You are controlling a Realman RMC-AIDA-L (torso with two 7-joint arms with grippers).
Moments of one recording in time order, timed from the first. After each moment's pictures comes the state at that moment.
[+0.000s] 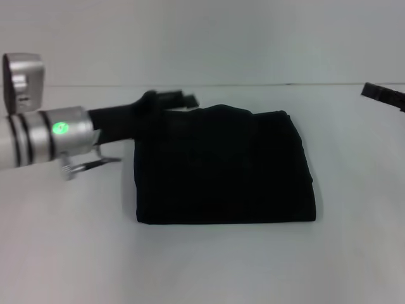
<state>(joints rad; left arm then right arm) -0.71 -2.01 0.91 0.44 1.68 1.22 -2.46 0.58 1.95 -0.52 -0.56 -1.88 -1.29 1.83</state>
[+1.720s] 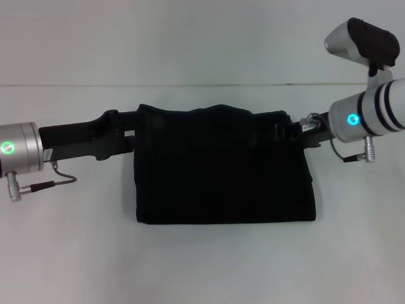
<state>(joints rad) -0.60 -2.00 0.73 0.60 1.88 1.42 -2.43 1.00 2.05 -0.83 -0.43 -2.50 -0.96 2.60</state>
